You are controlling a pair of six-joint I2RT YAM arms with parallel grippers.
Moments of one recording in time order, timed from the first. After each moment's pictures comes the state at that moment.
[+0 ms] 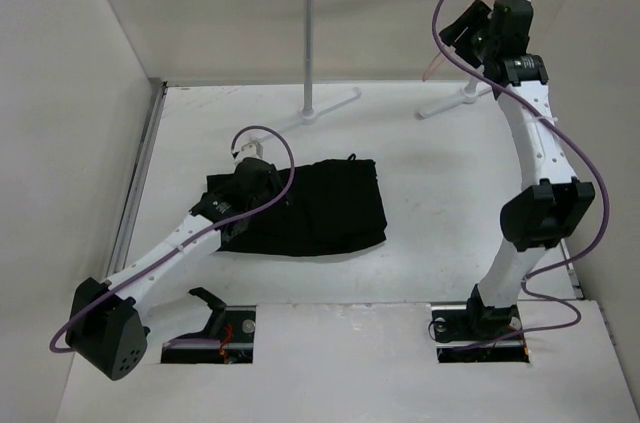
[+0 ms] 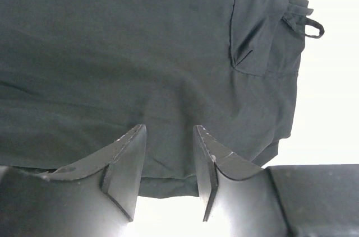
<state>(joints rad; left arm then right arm) -0.57 1.08 0.74 -0.40 -0.15 -0.80 0.05 1.80 2.01 -0.48 0.01 0.64</state>
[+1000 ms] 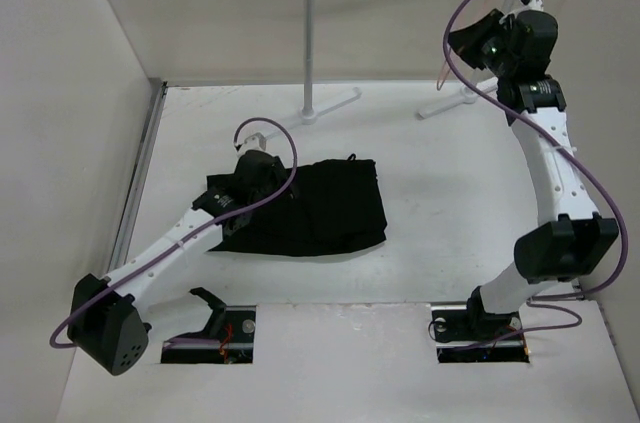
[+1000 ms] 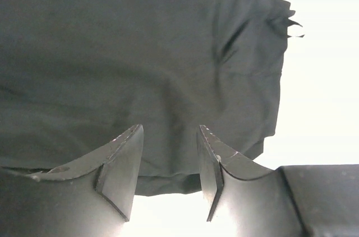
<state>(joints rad) -0.59 1.10 0.78 -0.41 -0.15 -0.83 0.03 1.62 1.81 -0.29 -0.23 0.69</state>
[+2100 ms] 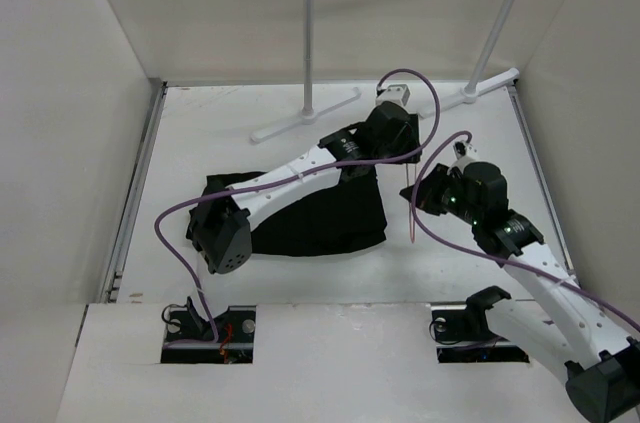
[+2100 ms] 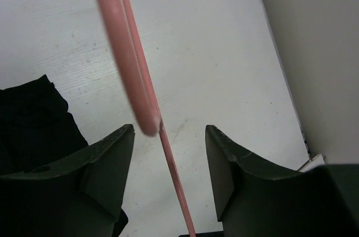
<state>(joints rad) -0.95 1.92 1.79 -0.39 -0.18 -0.68 0.39 0.82 0.68 -0.28 -0.21 0.73</state>
